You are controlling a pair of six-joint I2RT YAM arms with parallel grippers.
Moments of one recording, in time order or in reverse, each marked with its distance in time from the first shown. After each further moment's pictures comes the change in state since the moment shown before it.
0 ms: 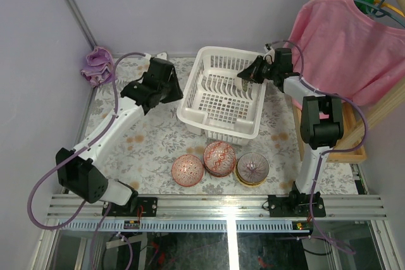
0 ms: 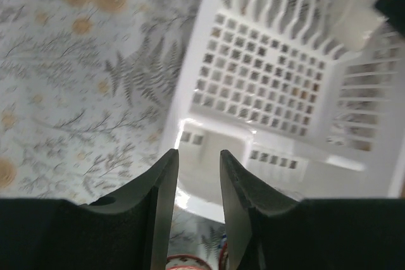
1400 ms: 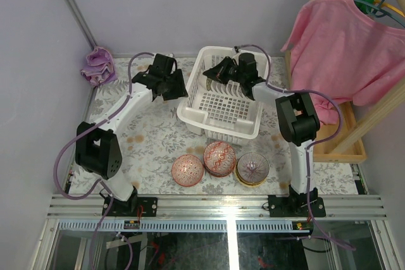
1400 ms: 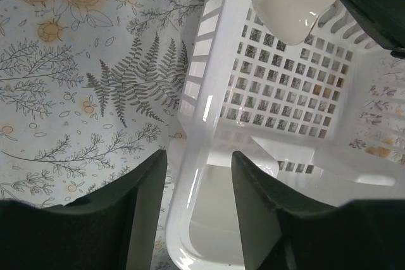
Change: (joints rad) left arm 0.111 0.236 0.096 0.070 0.216 0.075; right arm 0.272 0.134 0.082 0.335 0.138 0.382
